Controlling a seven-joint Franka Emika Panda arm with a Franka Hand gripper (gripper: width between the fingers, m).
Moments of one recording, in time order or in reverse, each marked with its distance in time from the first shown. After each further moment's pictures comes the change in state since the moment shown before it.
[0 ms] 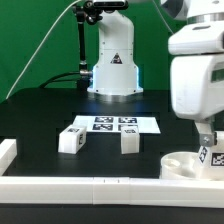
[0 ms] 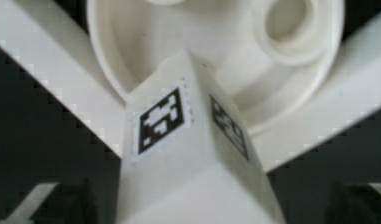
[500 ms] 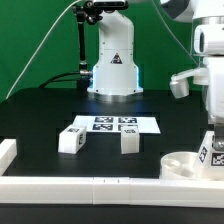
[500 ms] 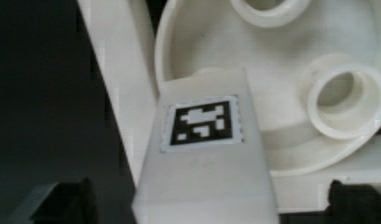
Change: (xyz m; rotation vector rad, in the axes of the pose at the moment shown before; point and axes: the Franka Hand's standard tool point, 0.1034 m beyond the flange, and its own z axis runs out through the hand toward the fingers) arm -0.004 0.006 0.001 -0.033 -0.055 -0.431
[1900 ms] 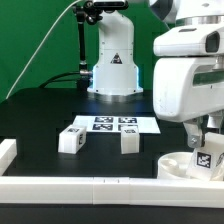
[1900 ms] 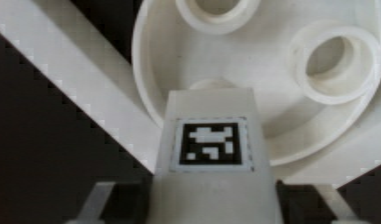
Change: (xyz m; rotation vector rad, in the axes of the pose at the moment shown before) arm -0.016 0.005 0.000 0.013 0.043 0.710
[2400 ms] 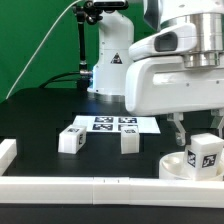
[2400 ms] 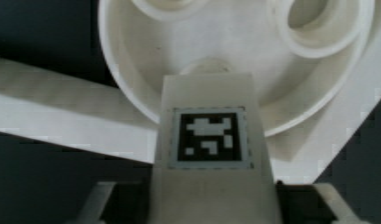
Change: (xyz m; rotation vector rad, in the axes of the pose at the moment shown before) arm -0.006 0.008 -0.001 -0.010 0.157 0.539
